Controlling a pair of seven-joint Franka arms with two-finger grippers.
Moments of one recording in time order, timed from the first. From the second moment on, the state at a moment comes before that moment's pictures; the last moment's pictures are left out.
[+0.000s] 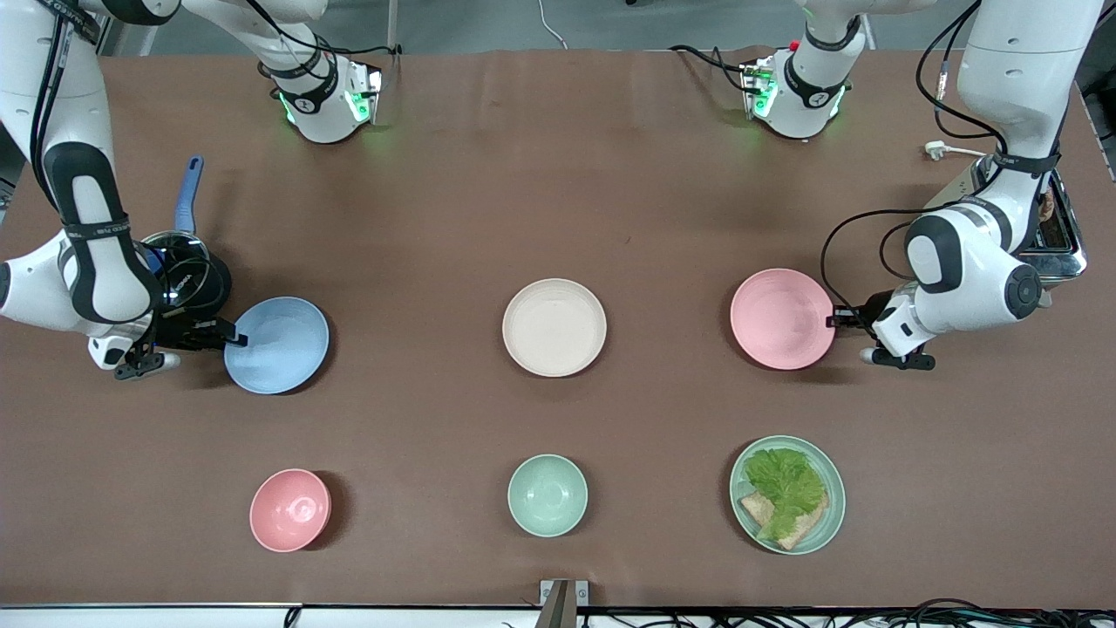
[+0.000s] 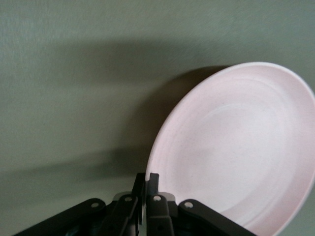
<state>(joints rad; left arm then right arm) -0.03 0.40 0.07 -2.10 -0.38 2.28 0.43 -0.08 0.54 -0.26 -2.00 0.65 2.23 -0.90</state>
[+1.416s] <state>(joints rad) -0.12 0.49 -0.55 -1.99 -0.17 2.52 -0.35 0.03 0.40 -0.08 -1.53 0.40 1.64 0.04</state>
